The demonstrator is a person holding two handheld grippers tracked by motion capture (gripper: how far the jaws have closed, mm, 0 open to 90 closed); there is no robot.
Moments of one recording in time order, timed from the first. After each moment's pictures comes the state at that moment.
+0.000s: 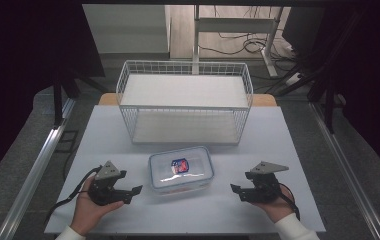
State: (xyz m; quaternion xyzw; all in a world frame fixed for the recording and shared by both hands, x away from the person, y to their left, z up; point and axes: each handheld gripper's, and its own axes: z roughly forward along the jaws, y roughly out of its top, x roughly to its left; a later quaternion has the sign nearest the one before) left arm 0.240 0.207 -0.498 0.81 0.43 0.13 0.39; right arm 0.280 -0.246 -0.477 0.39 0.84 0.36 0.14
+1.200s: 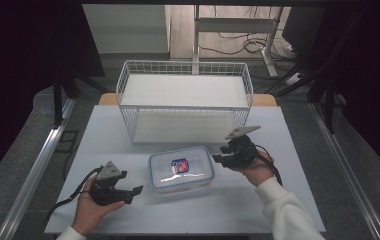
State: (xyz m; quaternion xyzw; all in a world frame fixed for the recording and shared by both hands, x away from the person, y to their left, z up) left arm 0.241 0.205 -0.500 0.81 0.43 0.13 0.39; right arm 0.353 -0.178 -0.424 0.32 0.88 0.34 0.11
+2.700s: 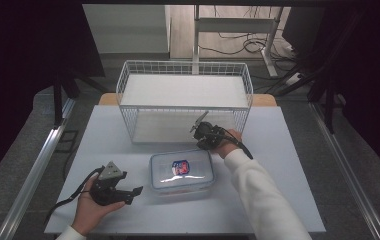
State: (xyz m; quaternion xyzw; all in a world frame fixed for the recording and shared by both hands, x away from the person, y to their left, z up) left arm 0.242 0.205 -0.501 0.81 0.43 0.13 0.37; right arm 0.427 -0.096 -0.458 0.18 0.96 0.18 0.12
